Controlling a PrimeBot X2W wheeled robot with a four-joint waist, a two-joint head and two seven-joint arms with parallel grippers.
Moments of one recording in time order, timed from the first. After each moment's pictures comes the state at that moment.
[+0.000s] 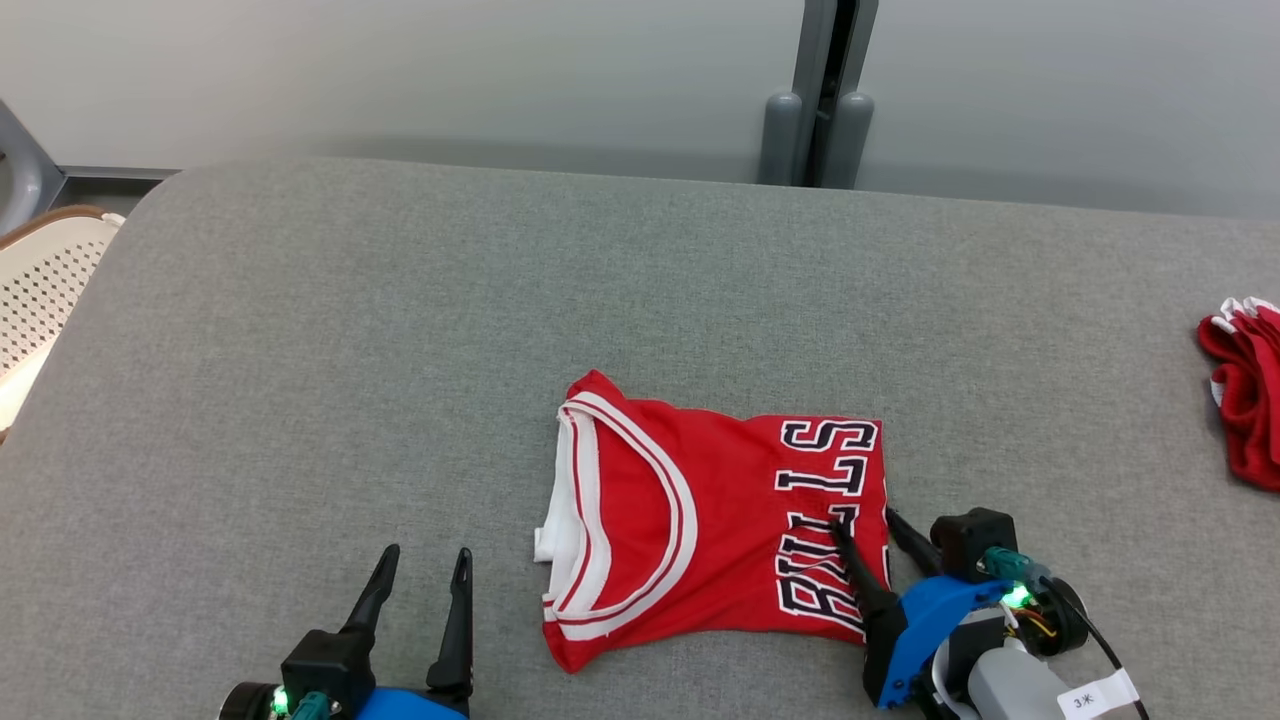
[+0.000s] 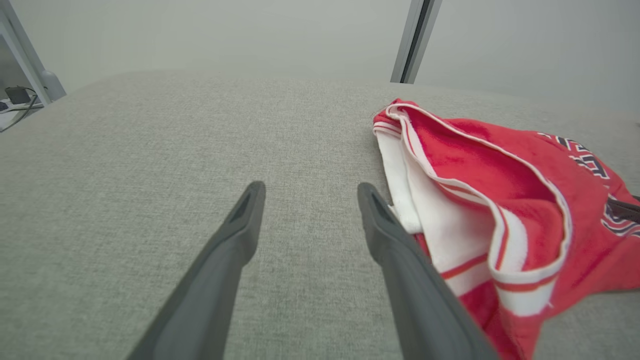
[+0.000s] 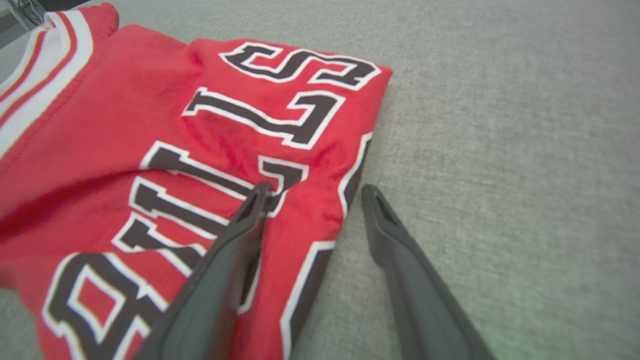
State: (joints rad) left arm -0.01 0.05 -0.14 0.38 -0.14 -0.12 -0.26; right arm -0.41 -0.05 0.29 0.95 0.23 0.13 -0.24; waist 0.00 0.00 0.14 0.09
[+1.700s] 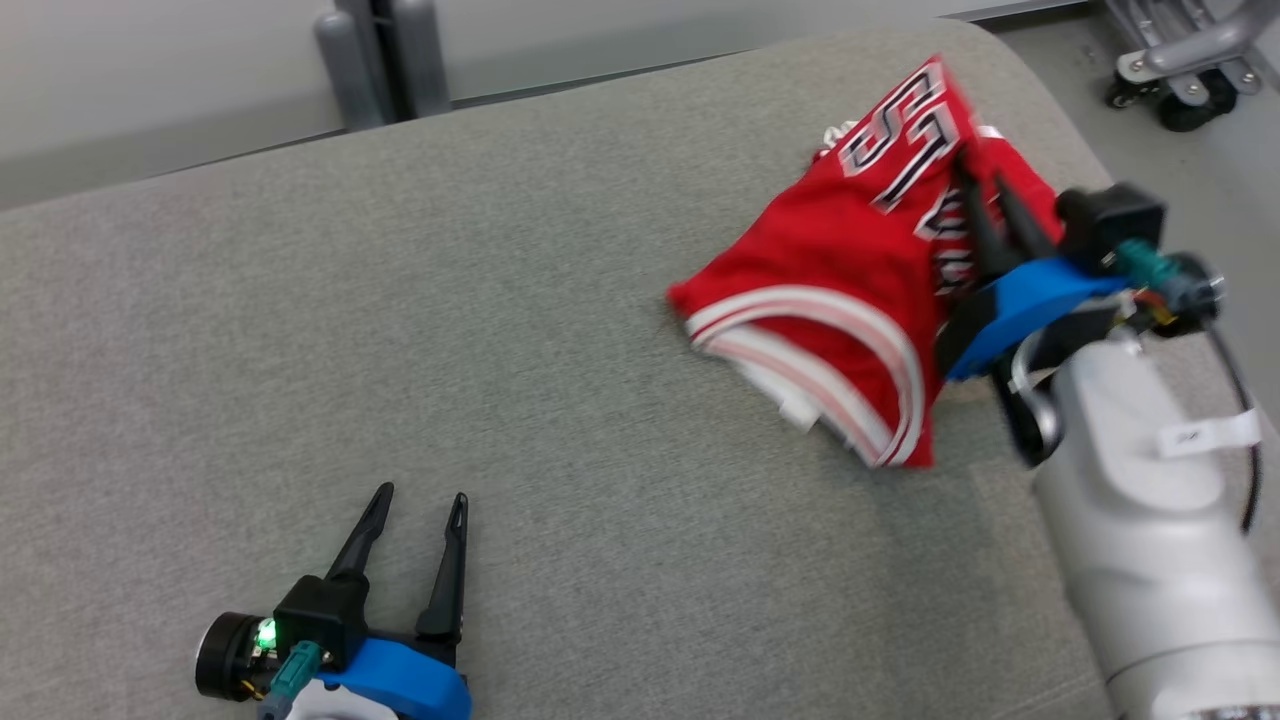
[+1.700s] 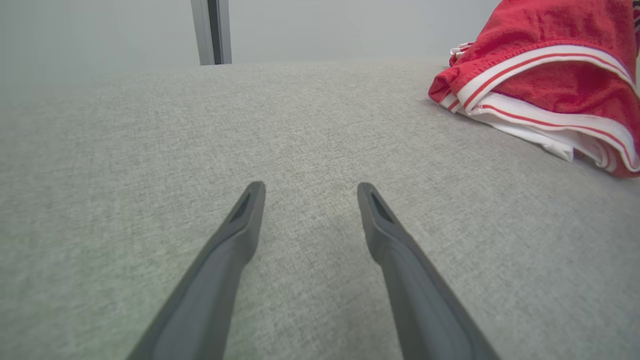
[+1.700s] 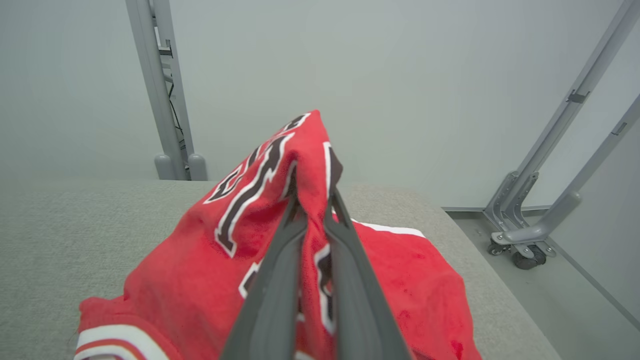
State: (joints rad) left arm -0.09 0.11 -0.17 0.37 -0.11 -0.13 -0.26; right arm -0.78 -0.05 0.01 0.83 0.01 0.13 -0.26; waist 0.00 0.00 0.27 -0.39
